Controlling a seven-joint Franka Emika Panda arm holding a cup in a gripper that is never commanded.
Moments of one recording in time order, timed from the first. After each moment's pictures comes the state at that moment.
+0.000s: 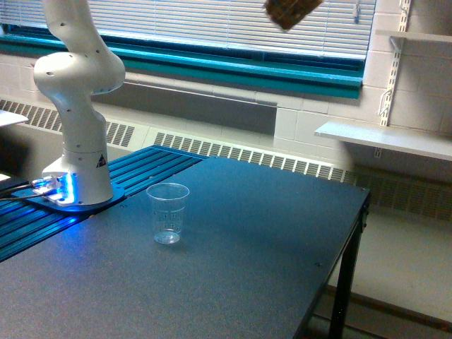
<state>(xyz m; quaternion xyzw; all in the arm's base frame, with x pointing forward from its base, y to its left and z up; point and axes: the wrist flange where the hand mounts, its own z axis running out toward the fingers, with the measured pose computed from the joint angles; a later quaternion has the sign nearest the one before) 0.497 -0.097 0.613 -0.83 0.40 -0.38 0.07</state>
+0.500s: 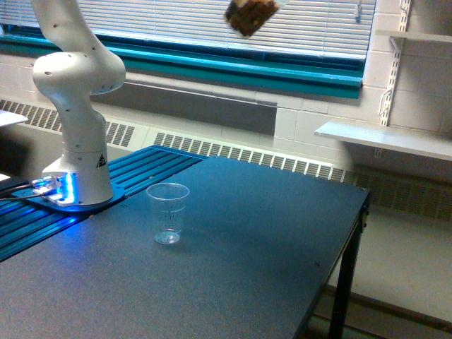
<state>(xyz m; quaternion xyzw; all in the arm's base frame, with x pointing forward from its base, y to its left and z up) 0.429 -0.112 0.590 -0.81 0.43 -0.39 0.08</state>
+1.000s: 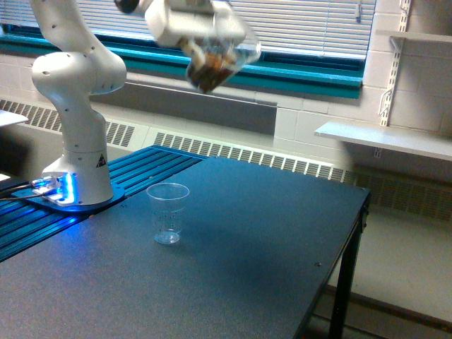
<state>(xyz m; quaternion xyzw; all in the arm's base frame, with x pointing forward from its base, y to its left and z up) 0.394 -0.136 0.492 -0.81 0.48 -0.33 0.08</state>
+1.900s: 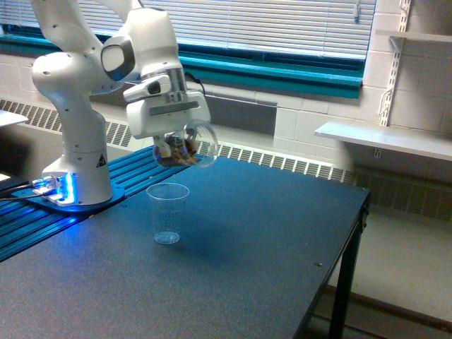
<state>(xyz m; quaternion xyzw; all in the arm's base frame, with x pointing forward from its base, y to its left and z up) 0.324 -0.105 0.332 -0.86 0.48 -0.18 0.05</state>
